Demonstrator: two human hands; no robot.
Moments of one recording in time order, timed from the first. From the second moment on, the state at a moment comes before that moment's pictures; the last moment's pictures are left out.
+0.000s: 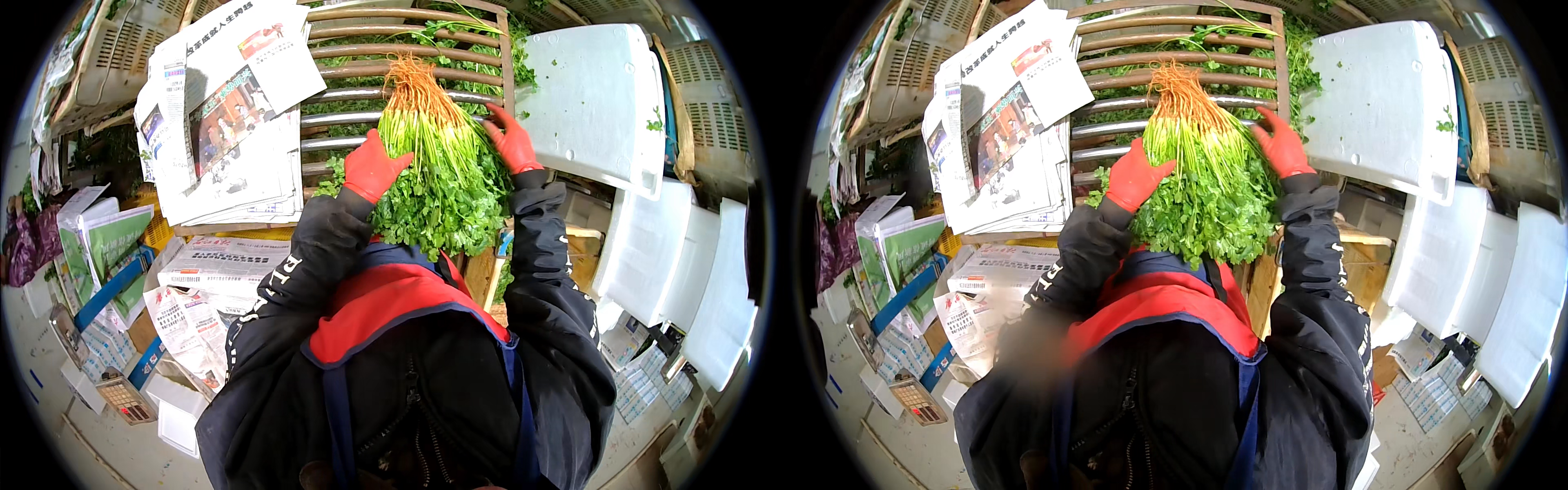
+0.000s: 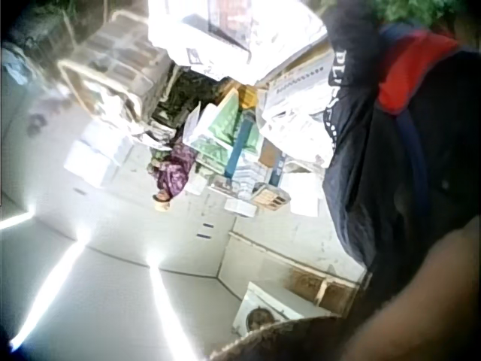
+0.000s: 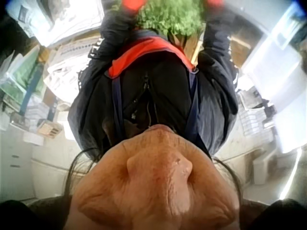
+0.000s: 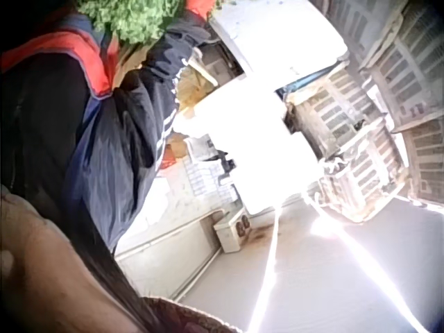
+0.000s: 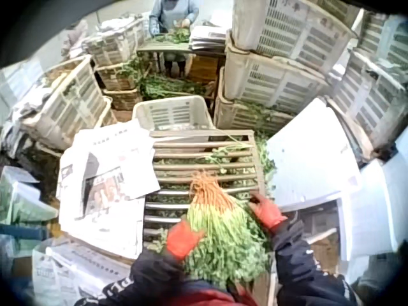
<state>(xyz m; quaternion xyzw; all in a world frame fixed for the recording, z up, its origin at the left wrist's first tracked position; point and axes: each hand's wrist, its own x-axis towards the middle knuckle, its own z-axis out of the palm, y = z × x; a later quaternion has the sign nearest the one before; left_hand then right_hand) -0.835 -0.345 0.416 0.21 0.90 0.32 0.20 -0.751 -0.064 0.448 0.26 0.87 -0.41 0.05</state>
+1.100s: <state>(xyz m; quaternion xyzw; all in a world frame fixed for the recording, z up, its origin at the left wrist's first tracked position) -0.816 -0.269 0.496 0.58 0.71 0.38 0.12 -0.738 -0.058 0.410 0.28 0.85 -0.44 0.02</state>
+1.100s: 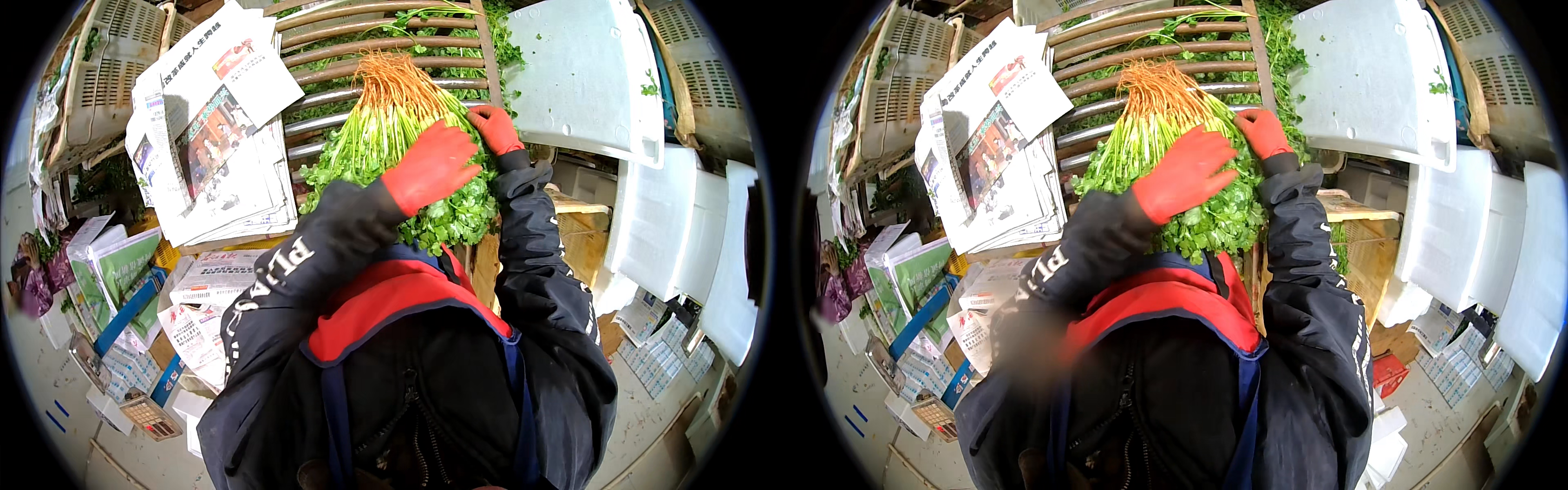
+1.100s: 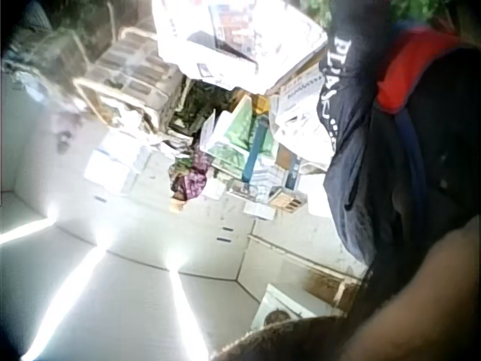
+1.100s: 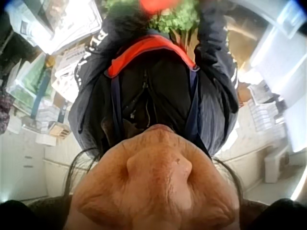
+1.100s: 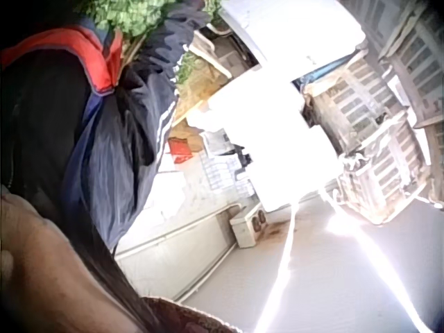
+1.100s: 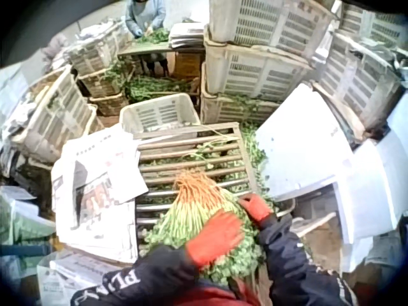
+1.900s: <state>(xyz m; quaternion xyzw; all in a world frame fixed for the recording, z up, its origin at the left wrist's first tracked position) -0.810 -0.290 0.472 0.59 0.72 0.35 0.09 -0.713 -0.098 0.458 0.23 0.89 -0.40 0.00</state>
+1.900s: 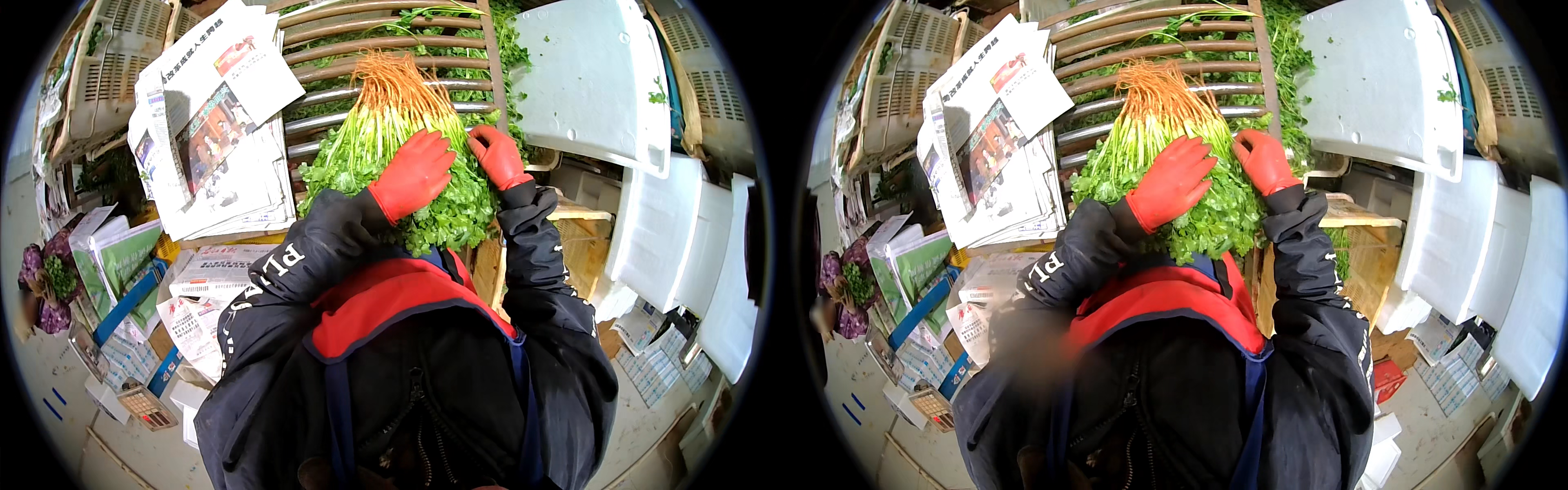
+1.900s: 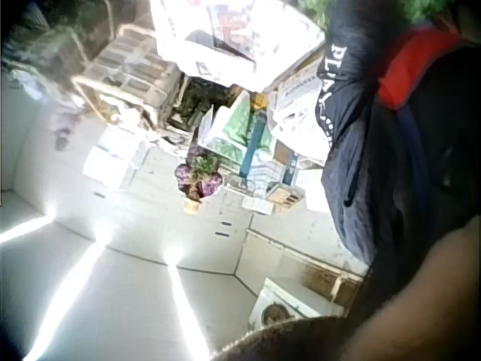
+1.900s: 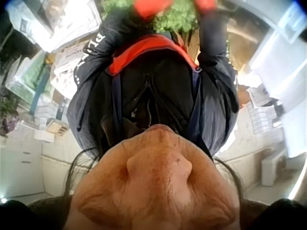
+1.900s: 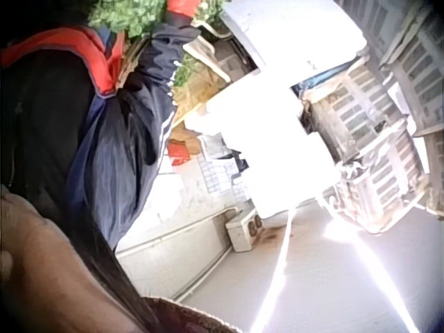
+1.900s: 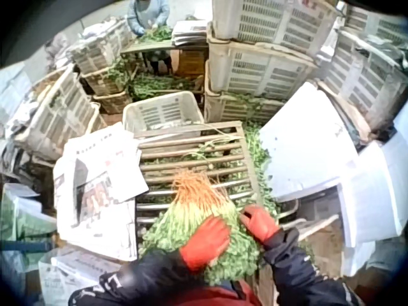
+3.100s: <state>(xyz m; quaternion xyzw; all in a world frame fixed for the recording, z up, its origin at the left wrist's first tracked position) -0.807 -0.305 0.482 0.62 0.70 0.34 0.08 -0.805 -0.121 0.456 0.16 0.87 -0.47 0.08</state>
